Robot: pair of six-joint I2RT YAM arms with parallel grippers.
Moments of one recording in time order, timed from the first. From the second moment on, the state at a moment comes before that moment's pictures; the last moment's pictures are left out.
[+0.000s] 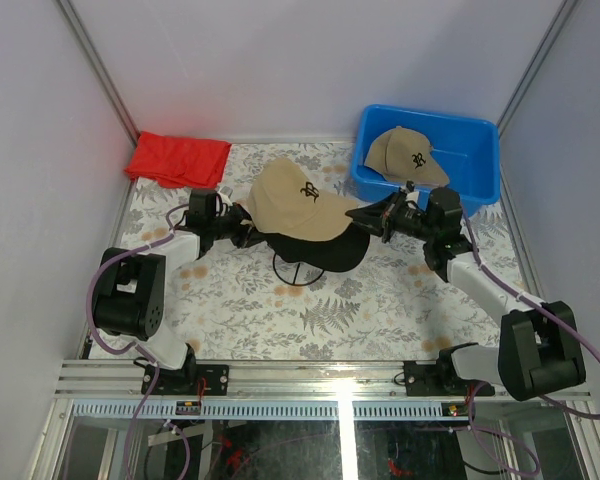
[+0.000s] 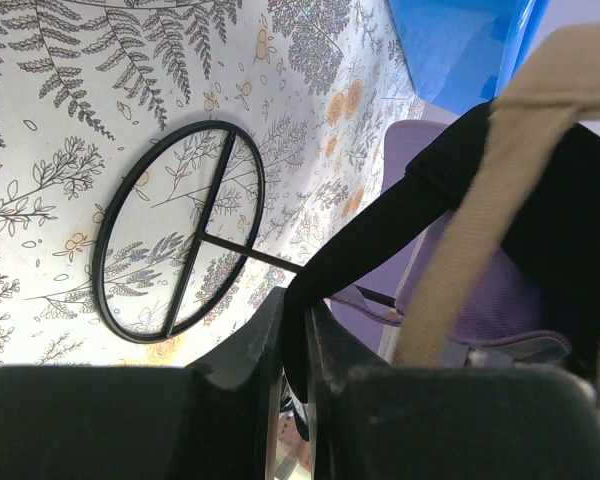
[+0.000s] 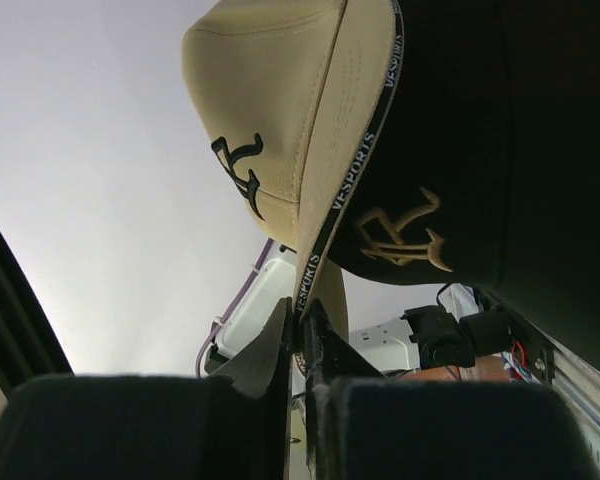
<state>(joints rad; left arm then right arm) -0.13 1.61 0.80 0.13 0.74 -1.05 0.27 1.29 0.69 0.43 -0.78 1.65</state>
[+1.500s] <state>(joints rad) -0.05 1.59 0.72 0.18 0.77 -1.09 0.15 1.41 0.82 -0.16 -0.99 0.95</state>
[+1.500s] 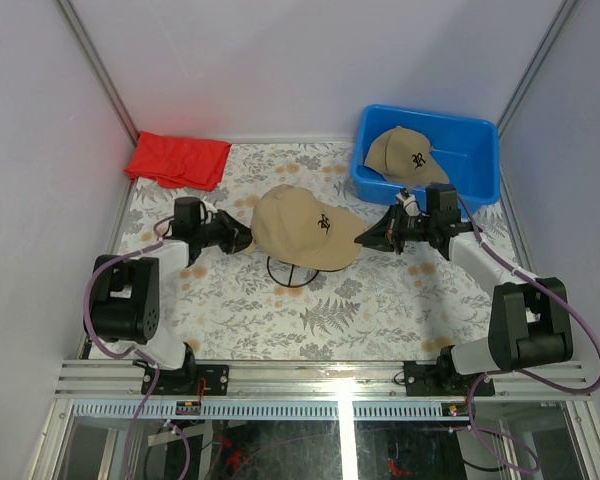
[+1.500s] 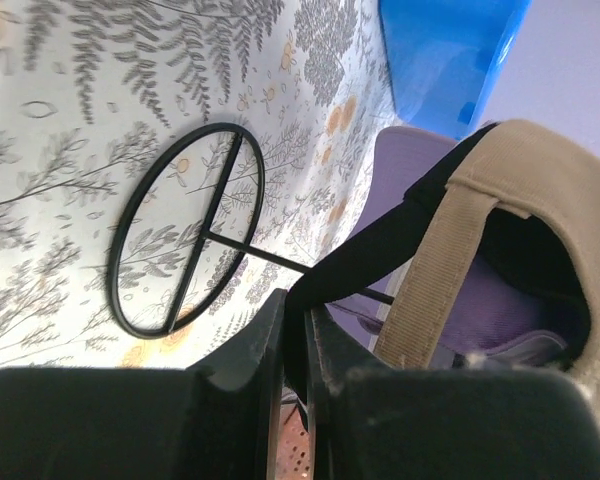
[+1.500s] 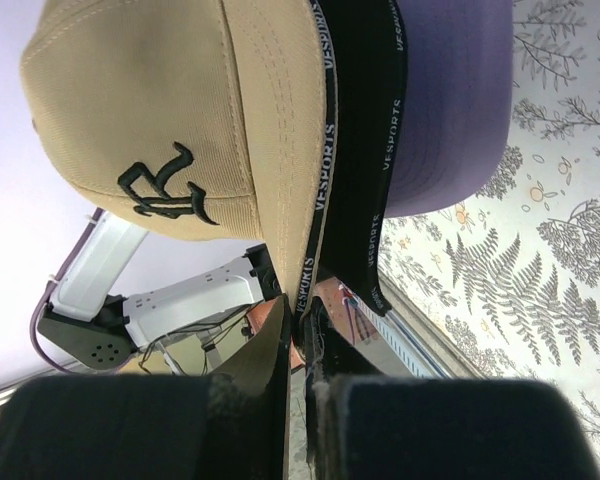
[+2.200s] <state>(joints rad) 0.10 1.49 0.61 0.35 0.86 -1.24 0.16 1.45 0.91 -0.27 -0.98 0.92</state>
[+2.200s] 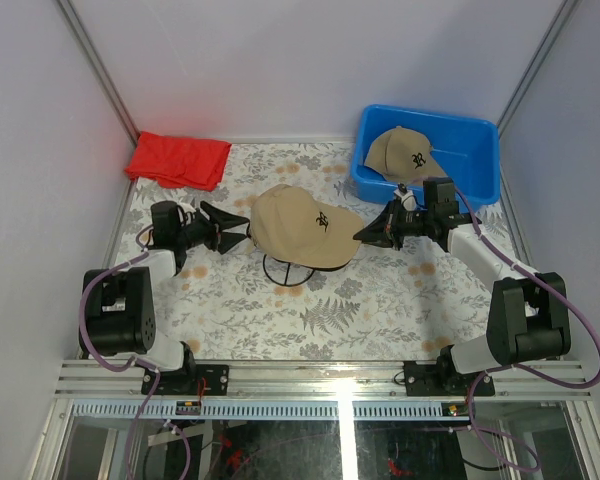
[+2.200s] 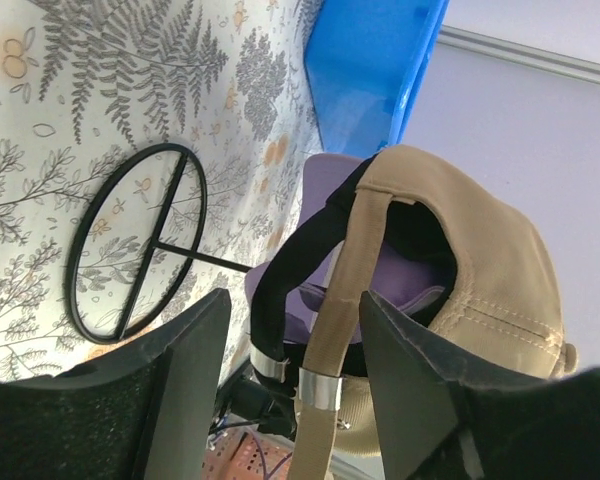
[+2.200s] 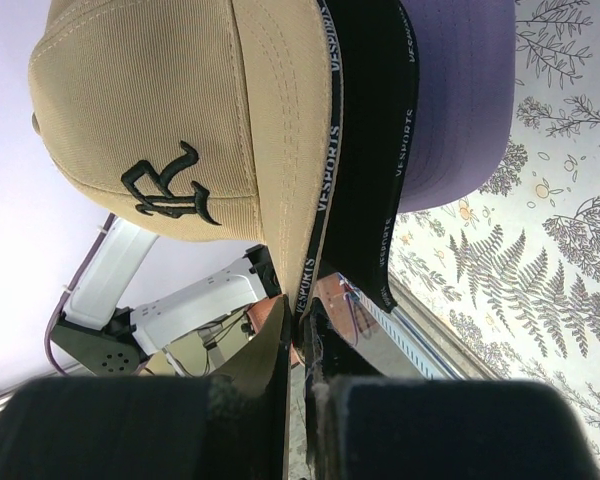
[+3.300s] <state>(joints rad) -0.04 1.62 0.71 0.31 0.83 -1.16 0.16 1.45 0.90 -0.25 -0.98 0.92</state>
